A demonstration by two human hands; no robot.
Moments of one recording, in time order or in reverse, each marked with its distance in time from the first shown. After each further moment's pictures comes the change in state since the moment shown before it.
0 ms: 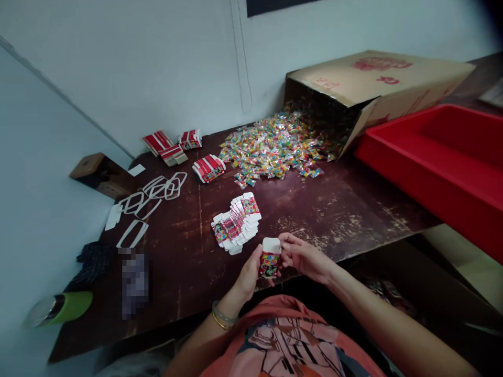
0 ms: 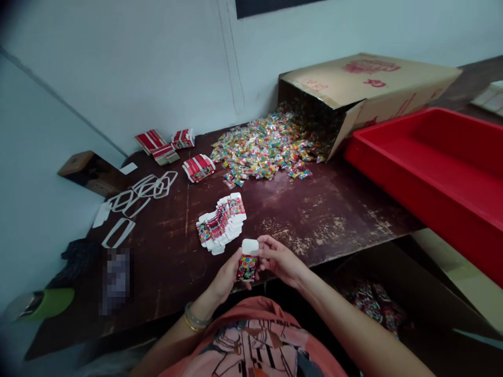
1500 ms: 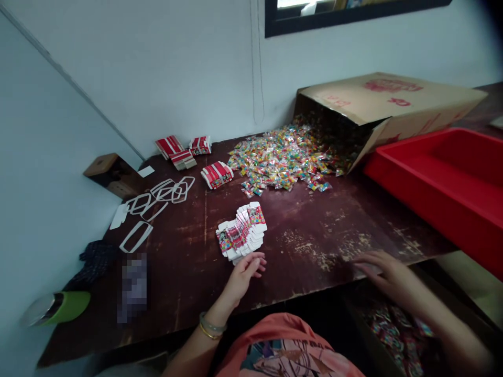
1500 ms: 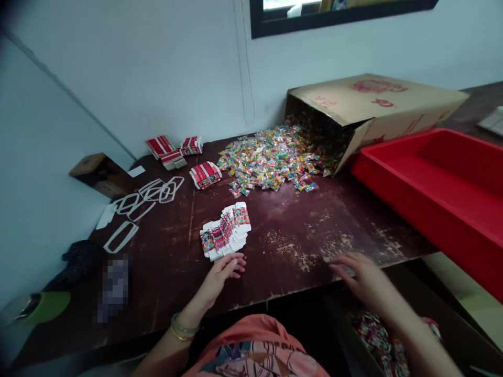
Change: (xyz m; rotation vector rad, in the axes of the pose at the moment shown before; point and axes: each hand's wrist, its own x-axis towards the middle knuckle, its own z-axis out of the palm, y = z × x) left_hand 0.007 0.009 -0.045 0.211 0.150 0.210; right_hand -0.084 -0.067 -0.138 -1.565 0.347 -0.312
